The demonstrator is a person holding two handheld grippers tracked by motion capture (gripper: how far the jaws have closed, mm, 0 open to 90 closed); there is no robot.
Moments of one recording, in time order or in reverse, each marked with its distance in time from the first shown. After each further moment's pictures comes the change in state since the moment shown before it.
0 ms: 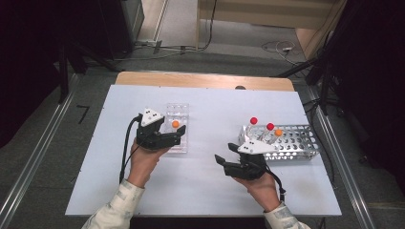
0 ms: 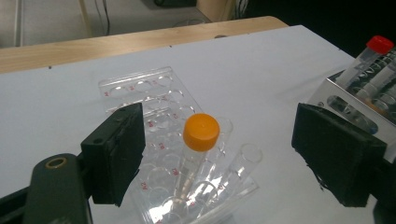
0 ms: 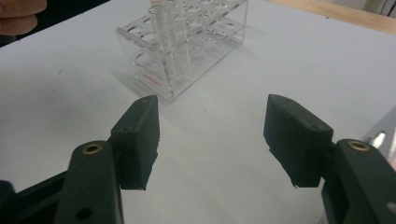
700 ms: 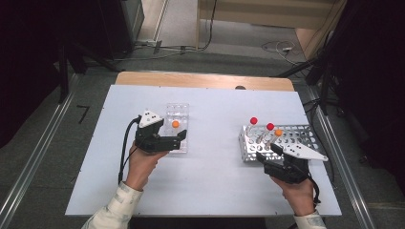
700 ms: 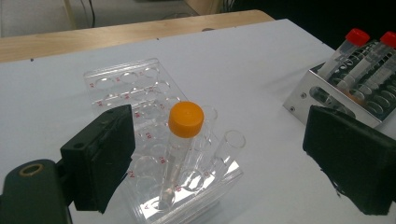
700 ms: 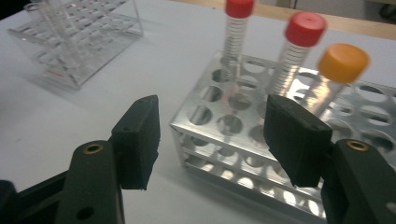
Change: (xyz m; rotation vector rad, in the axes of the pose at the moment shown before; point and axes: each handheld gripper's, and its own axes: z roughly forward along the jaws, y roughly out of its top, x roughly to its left) left arm 0.000 -0.002 -0.005 0.017 -0.029 -0.002; right arm -0.064 -0.036 -0.067 -0.037 -0.228 0.118
